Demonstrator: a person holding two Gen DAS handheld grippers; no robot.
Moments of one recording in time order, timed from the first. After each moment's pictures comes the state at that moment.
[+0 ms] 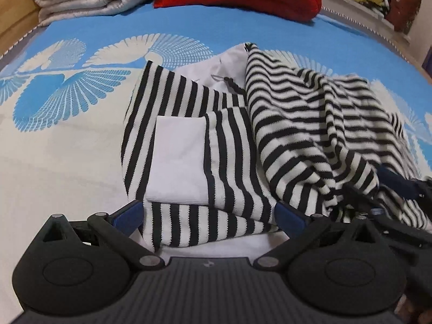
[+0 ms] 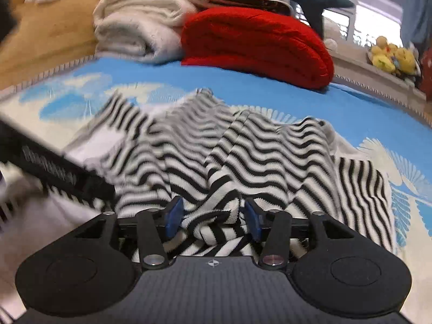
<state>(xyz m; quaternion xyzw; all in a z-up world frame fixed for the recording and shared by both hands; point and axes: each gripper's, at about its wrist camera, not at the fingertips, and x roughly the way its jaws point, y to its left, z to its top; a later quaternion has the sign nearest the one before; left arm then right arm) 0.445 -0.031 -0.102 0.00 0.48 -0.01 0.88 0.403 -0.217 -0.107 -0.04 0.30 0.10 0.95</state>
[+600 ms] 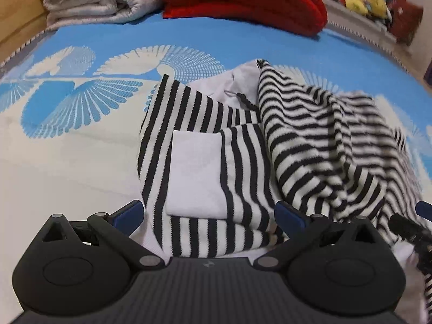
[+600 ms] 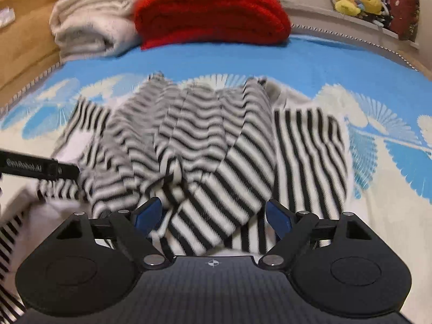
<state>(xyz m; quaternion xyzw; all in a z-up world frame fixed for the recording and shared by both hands) 0.448 -0.014 -0.095 -0.01 0.46 0.00 0.89 0.385 -0.267 -0.088 0.04 0.37 0.04 0.93</state>
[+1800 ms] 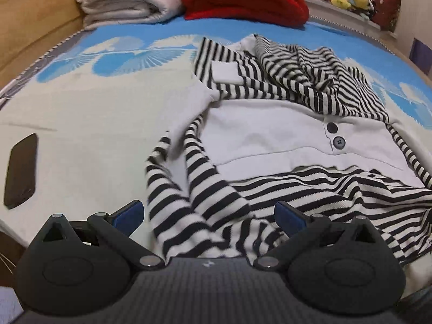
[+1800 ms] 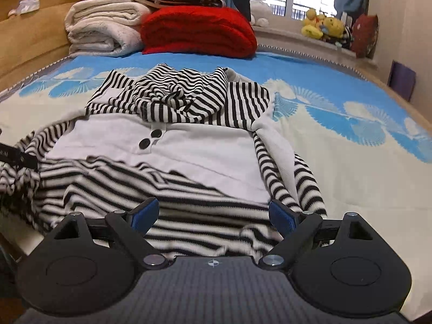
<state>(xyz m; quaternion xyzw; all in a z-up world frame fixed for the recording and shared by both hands) 0.182 0.011 -0.077 0.03 0.43 0.02 0.90 0.120 -0.260 -0.075 -0.02 0.33 -0.01 0.94</state>
